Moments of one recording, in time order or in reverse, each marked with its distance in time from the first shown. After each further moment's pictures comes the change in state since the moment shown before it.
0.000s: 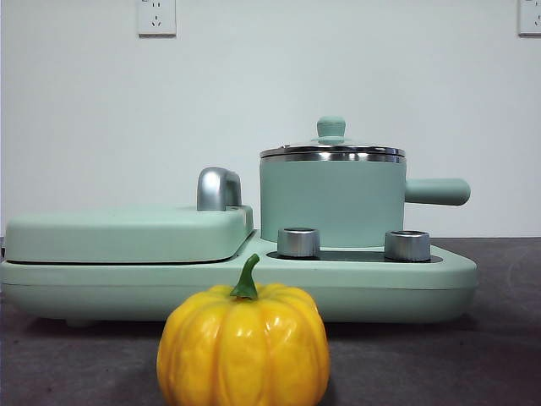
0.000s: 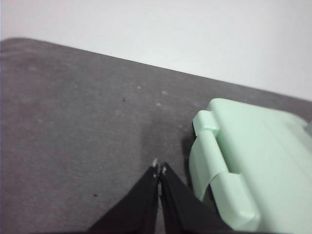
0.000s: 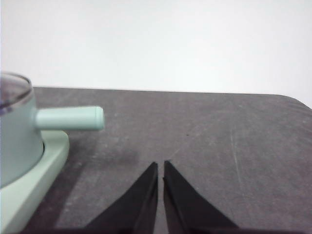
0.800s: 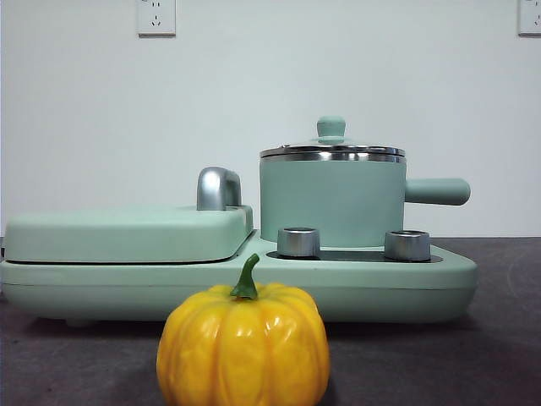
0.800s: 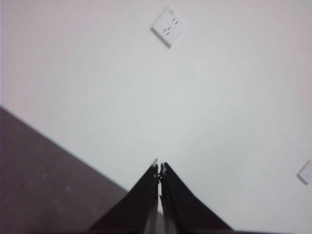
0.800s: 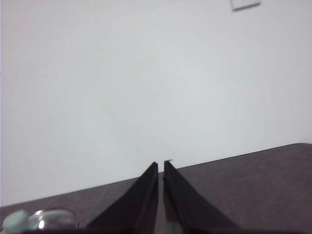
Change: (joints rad) left arm 0.000 0.002 0.074 0.364 -0.001 -0.506; right arm 0.000 0.001 0.262 -0.011 0.026 0.244
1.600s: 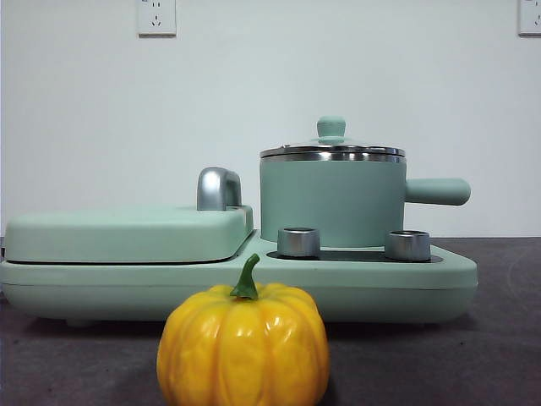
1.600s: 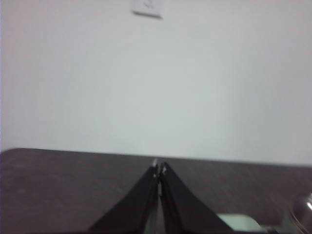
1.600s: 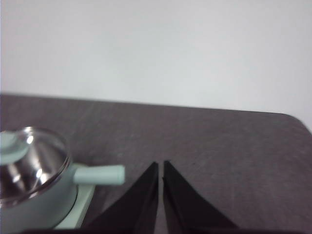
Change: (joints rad) left arm 0.000 0.379 0.504 -0.366 0.058 0.612; right arm 0.000 0.438 0.446 -0.403 -0.110 -0.295
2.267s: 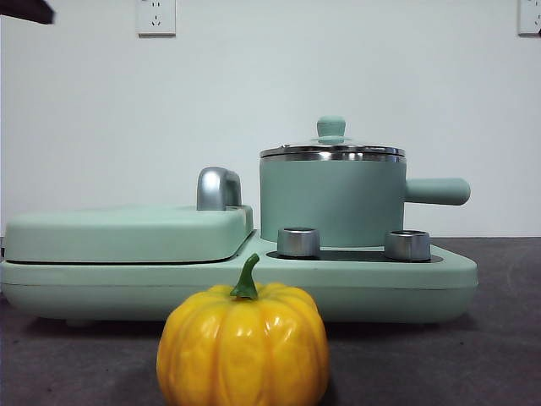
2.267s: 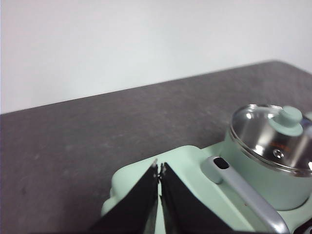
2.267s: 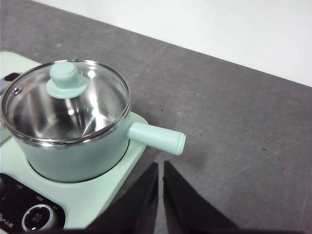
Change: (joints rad) left arm -0.133 0.467 0.164 -0.006 0.237 0.210; right arm 0.000 0.286 0.033 0.008 -0.280 -0.183
